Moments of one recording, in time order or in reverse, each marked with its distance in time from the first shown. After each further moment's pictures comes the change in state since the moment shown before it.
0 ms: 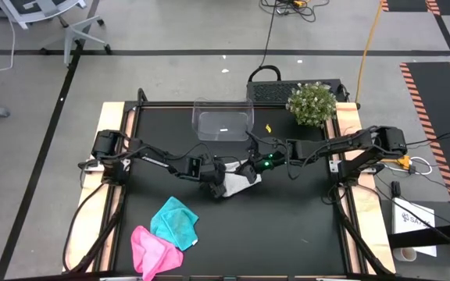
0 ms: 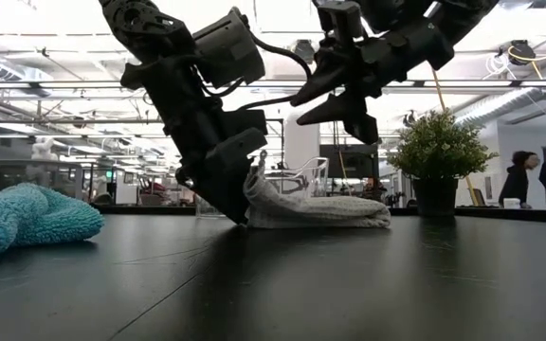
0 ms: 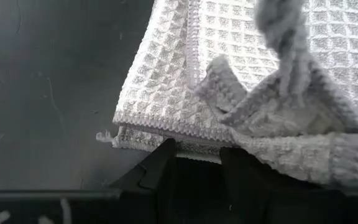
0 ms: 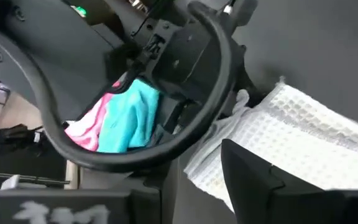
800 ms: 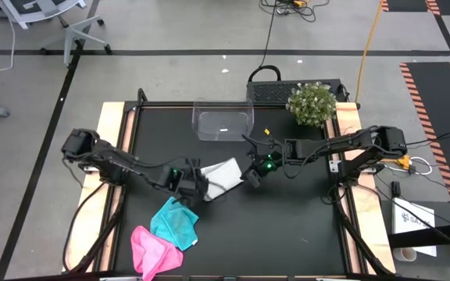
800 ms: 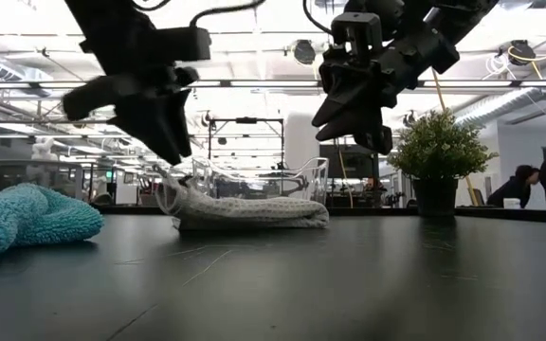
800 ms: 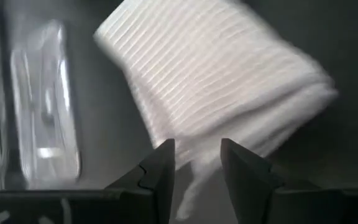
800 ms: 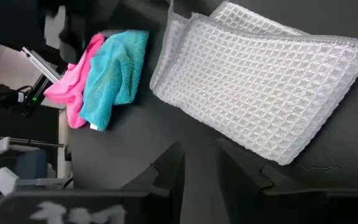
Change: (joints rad) left arm -0.227 -0.273 -0.002 -0.390 -0.237 0.589; right arm -0.013 0.000 0.000 -0.136 -0.098 -0.068
